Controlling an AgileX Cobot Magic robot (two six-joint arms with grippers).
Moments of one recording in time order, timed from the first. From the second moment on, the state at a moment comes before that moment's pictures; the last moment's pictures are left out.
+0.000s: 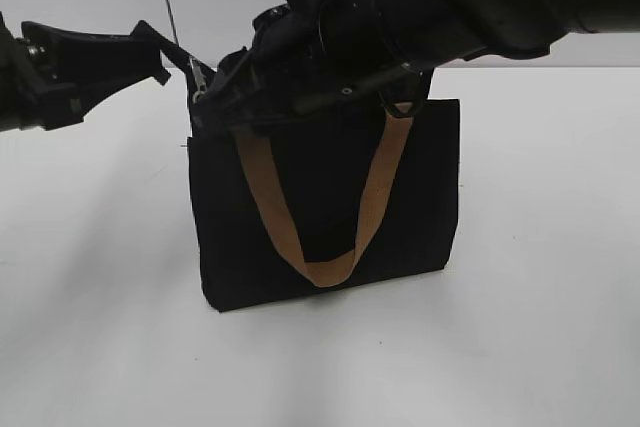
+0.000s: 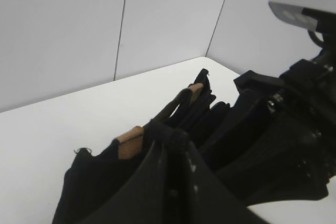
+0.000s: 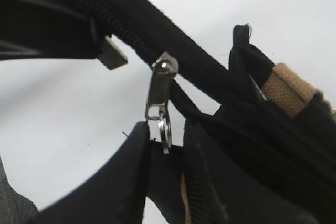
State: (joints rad) left arm -0.21 1.26 -0.56 1.09 -0.75 -0.92; right arm 0.68 1.72 -1.21 0.88 0.36 -0.87
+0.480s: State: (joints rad) left arm -0.21 1.26 -0.56 1.09 -0.75 -0.92; right arm 0.68 1.74 -1.21 0.91 0.38 -0.86
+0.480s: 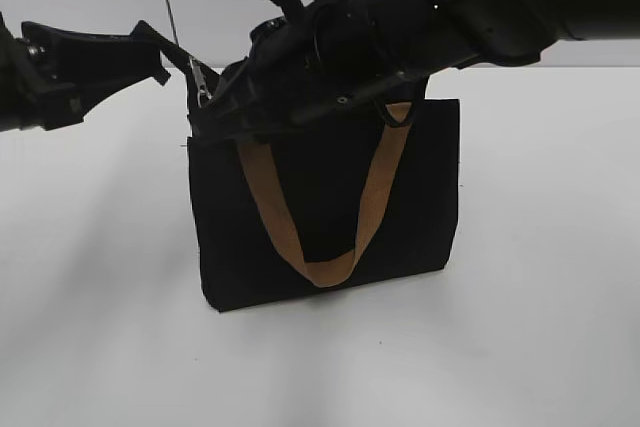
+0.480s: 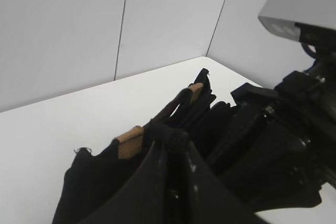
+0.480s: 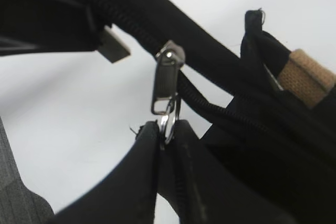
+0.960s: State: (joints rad) left arm -0.21 1.26 -0.56 1.09 -0.74 -0.92; right arm 0.68 1.74 -1.21 0.94 0.38 -0.86
